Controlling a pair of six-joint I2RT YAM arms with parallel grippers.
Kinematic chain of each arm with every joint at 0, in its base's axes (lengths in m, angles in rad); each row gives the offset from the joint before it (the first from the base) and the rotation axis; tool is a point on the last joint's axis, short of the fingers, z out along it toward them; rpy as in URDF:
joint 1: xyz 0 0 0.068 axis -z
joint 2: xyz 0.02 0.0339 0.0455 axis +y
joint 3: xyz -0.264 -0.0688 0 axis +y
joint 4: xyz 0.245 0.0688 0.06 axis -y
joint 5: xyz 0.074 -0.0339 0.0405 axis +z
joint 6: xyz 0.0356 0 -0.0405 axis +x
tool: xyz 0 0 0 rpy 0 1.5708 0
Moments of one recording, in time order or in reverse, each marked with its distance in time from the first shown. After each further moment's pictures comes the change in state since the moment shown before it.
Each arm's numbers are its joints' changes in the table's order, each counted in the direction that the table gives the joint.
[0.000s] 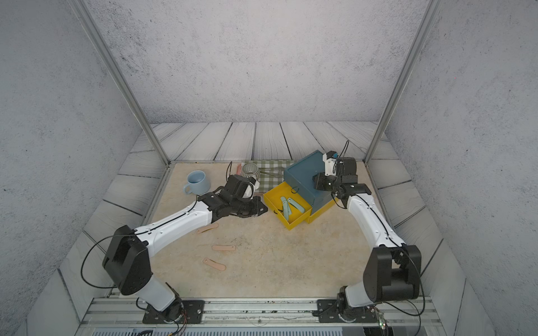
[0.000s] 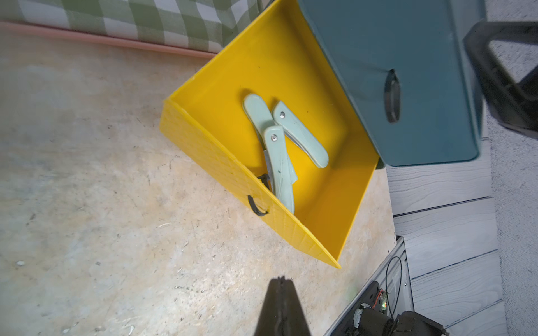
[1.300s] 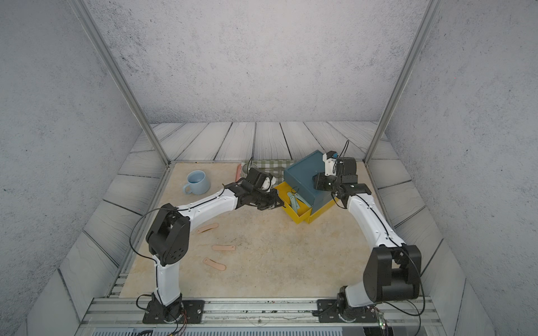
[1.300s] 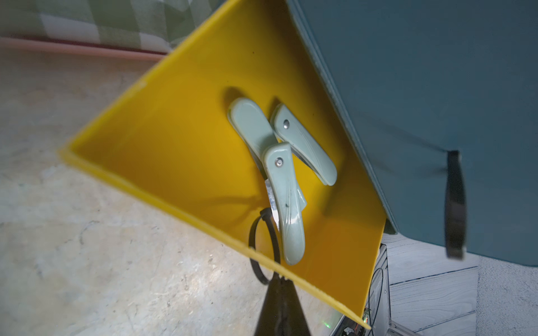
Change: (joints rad) left arm 0.000 0.349 -0.308 0.047 -0.119 -0.052; right arm 0.000 0.002 0.001 0.002 0.000 -0.001
